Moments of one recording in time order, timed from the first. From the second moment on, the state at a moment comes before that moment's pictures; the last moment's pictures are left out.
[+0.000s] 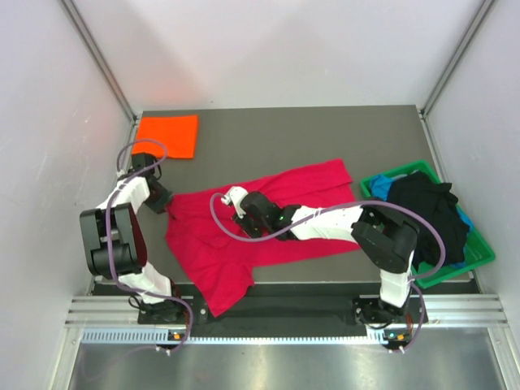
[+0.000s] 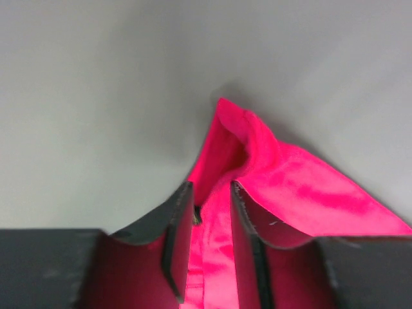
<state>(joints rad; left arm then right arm) 0.20 1.63 0.98 -0.51 -0.10 -0.67 1.06 1.88 1.16 -0.04 0.09 0.06</state>
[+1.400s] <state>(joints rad) 0.26 1.79 1.13 -0.51 0.04 -0.62 1.28 2.08 1.40 0.01 0.28 0.32</state>
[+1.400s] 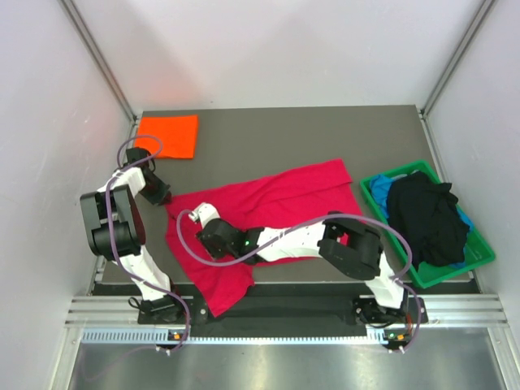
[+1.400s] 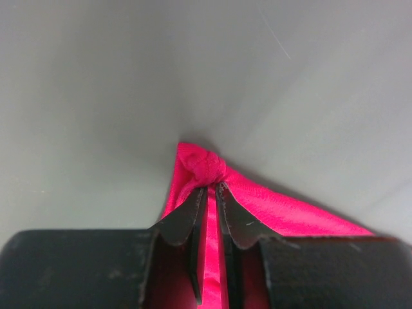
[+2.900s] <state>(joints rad) 0.26 1.81 1.14 -0.49 0.06 -0.62 1.29 2.08 1.45 -0.13 0.23 0.52</state>
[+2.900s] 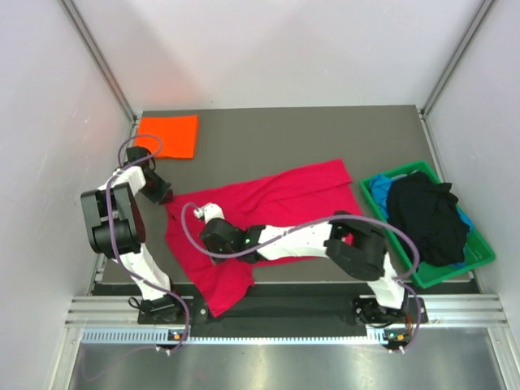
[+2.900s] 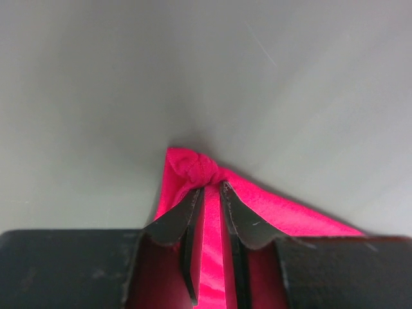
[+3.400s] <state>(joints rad) 0.26 1.79 1.16 -0.53 -0.04 -0.59 0.96 1.86 1.29 -0.16 0.11 0.60</state>
